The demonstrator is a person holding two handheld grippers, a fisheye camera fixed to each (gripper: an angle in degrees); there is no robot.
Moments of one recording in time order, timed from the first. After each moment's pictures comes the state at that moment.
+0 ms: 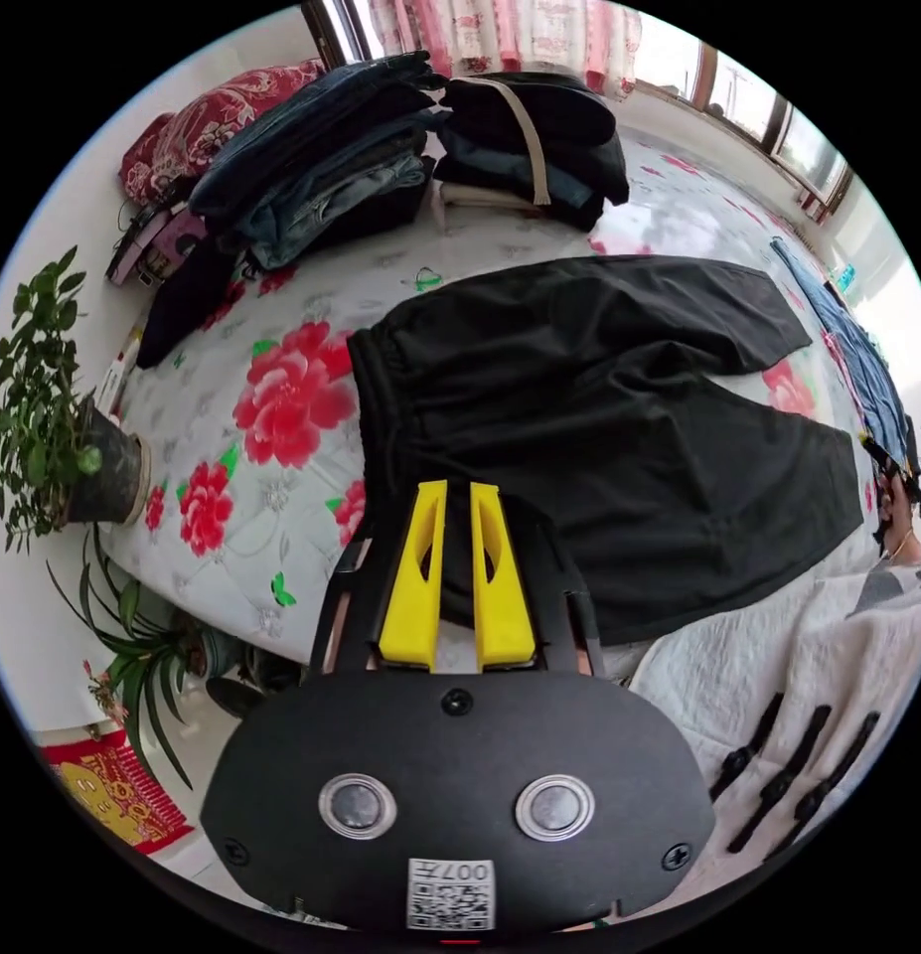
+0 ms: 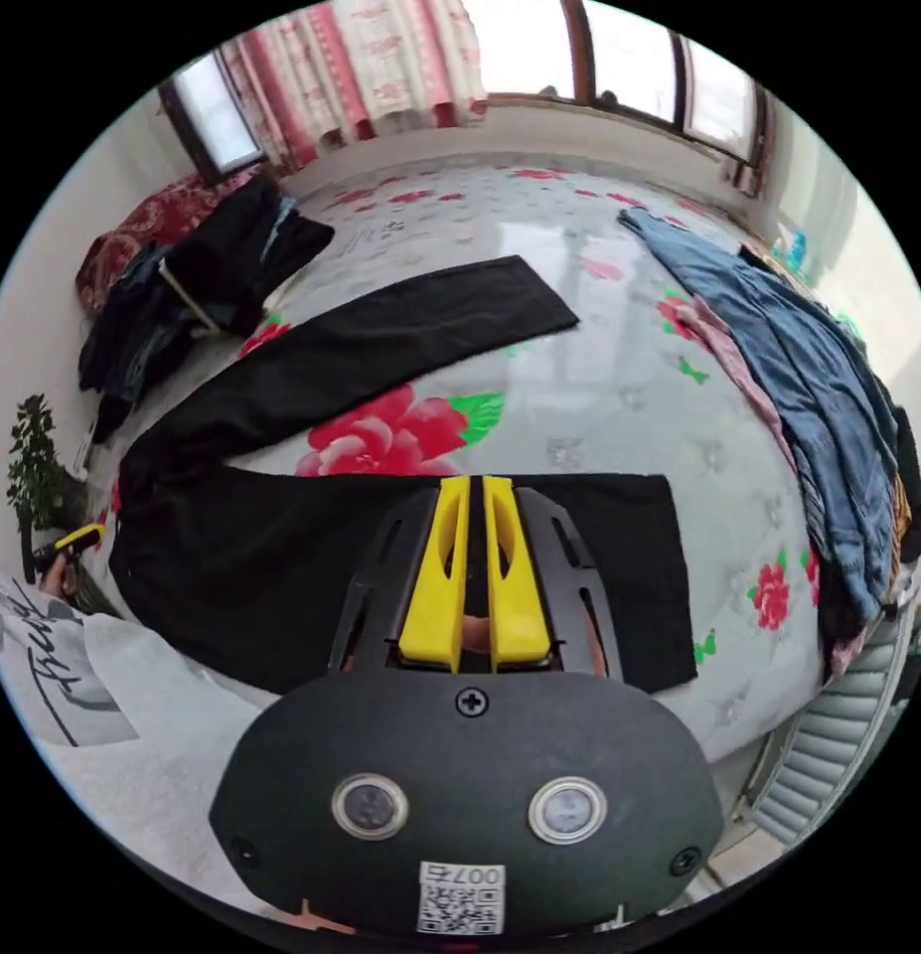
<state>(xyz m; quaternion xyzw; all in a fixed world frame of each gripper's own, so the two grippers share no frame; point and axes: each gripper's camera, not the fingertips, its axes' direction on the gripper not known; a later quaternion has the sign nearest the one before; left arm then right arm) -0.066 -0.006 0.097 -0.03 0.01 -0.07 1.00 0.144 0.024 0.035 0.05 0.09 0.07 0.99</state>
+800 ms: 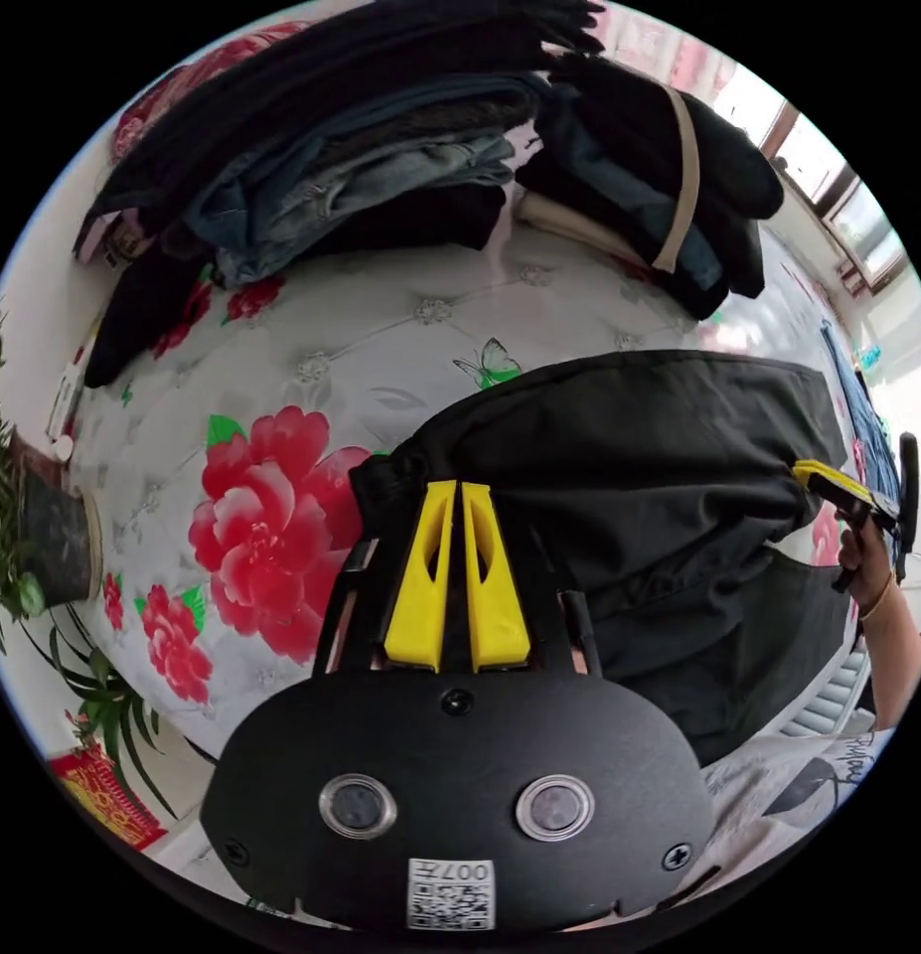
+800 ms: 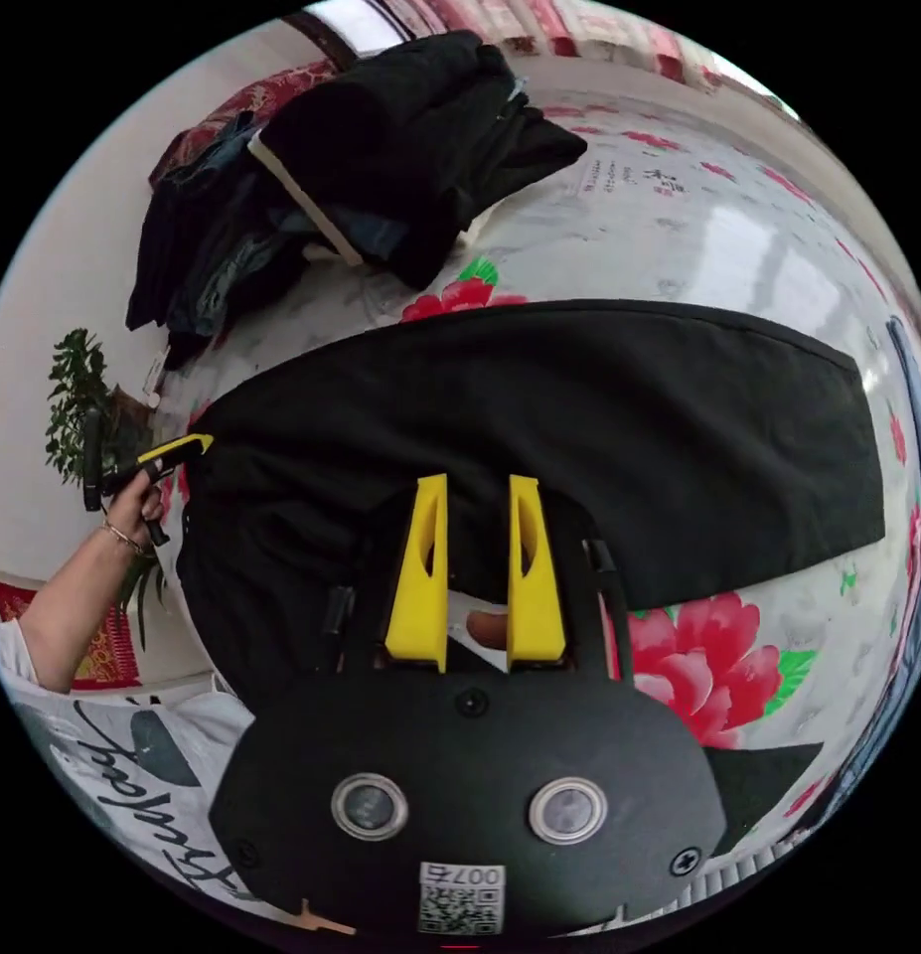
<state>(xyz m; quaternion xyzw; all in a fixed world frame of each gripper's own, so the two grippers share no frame) -0.190 -0.098 0.179 -0.01 0.05 -0.13 0.99 0.052 -0.156 0.154 -0.03 -0.05 0.02 1.00</state>
